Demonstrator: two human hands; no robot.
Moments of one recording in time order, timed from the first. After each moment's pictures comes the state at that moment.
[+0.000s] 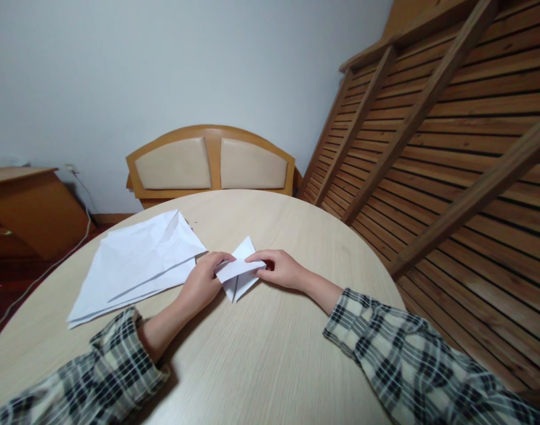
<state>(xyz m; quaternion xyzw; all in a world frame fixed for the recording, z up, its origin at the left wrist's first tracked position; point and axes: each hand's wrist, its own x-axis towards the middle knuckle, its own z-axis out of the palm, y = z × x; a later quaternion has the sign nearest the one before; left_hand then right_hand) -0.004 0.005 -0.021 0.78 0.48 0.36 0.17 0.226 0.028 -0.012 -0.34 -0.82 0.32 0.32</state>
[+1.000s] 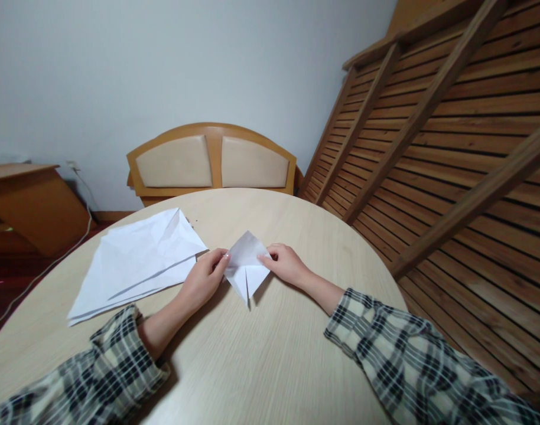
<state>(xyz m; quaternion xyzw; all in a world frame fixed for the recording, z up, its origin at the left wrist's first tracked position) 0.004 -0.001 -0.009 0.72 0.52 0.41 0.23 0.227 0.036 -0.014 -0.46 -0.81 0.20 0.32</state>
